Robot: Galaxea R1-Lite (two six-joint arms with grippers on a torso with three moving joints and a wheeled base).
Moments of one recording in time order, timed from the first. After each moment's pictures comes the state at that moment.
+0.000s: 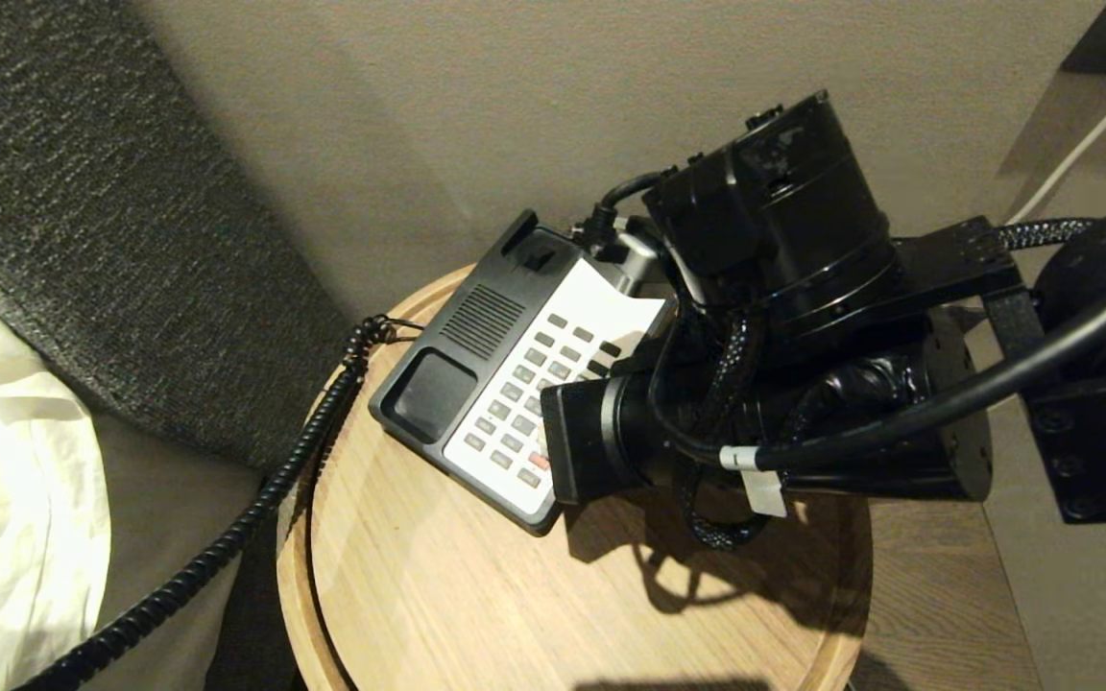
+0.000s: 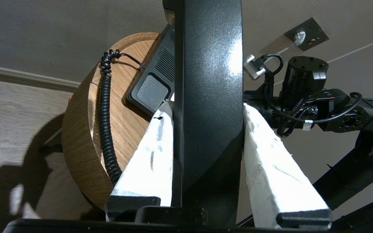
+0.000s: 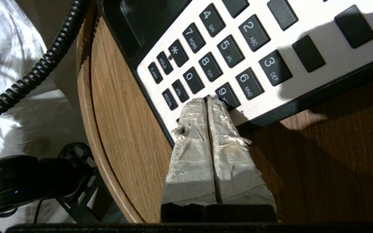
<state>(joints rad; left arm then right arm) -0.55 0.56 -0.84 0.16 -0.04 -0.52 1.02 1.77 -1.48 0.29 -0.17 0.46</state>
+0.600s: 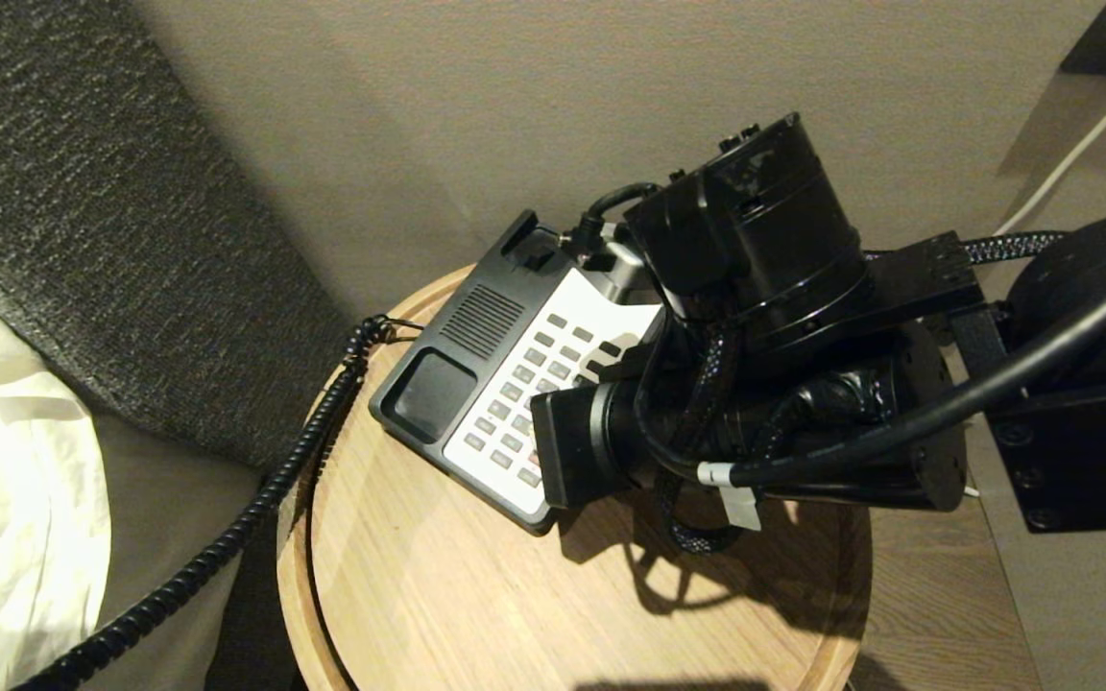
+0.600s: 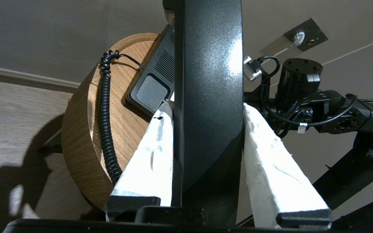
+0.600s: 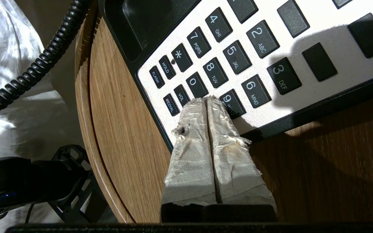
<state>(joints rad) -0.55 0.56 -0.84 0.16 -0.04 -0.52 1.01 1.80 -1.48 0.28 -0.19 0.43</state>
